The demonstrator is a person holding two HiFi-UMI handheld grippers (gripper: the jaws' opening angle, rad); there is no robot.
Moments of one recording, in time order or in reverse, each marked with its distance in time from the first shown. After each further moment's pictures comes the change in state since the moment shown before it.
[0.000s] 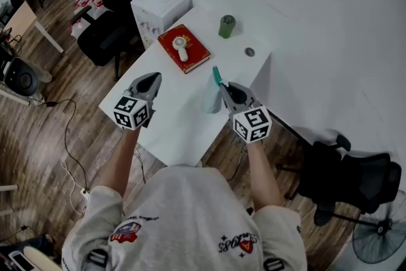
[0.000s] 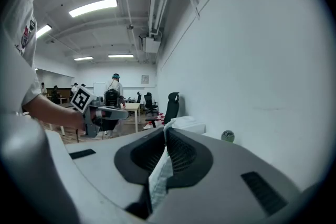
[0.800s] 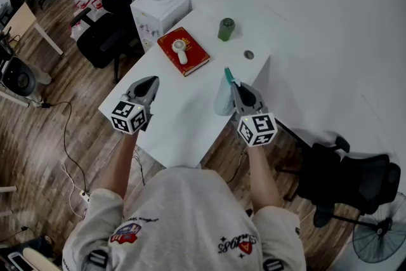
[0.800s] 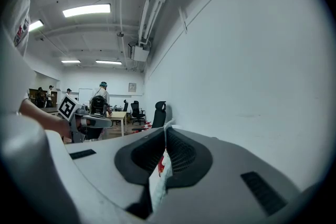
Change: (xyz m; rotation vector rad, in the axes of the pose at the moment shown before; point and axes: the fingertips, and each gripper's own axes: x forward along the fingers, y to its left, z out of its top) left arm -0.008 0.003 0.004 -0.003 -0.025 -0.005; right arm -0.023 -0.032 0.019 0.026 -0.107 -0.156
